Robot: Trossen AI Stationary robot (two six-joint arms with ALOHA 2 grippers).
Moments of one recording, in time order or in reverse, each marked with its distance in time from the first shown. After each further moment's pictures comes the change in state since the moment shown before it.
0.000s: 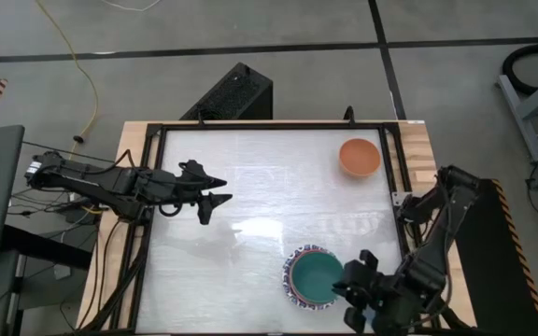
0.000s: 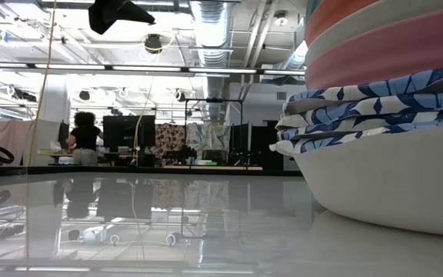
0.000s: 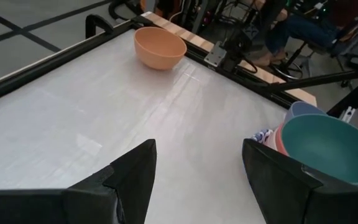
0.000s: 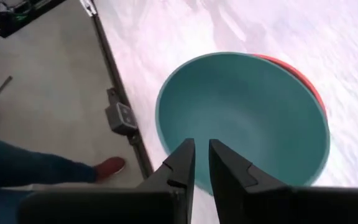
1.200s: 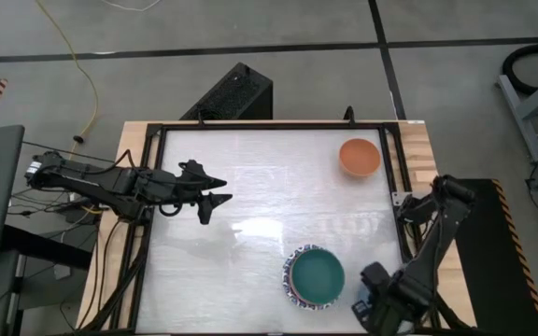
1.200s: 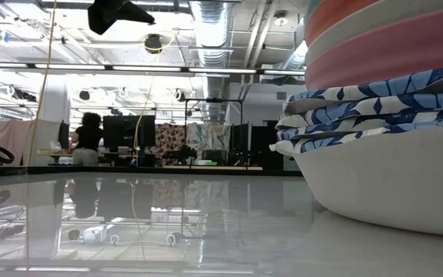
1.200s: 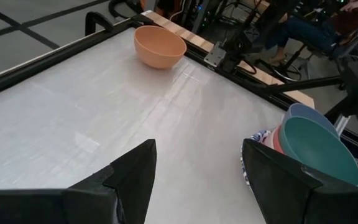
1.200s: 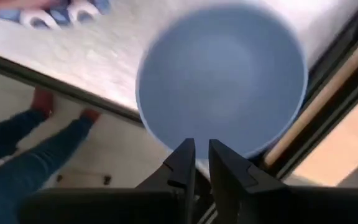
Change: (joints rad) left arm 0.000 0.000 0.000 -0.001 0.001 -0.023; right arm 0.008 0.094 0.012 -0.324 -0.739 0.768
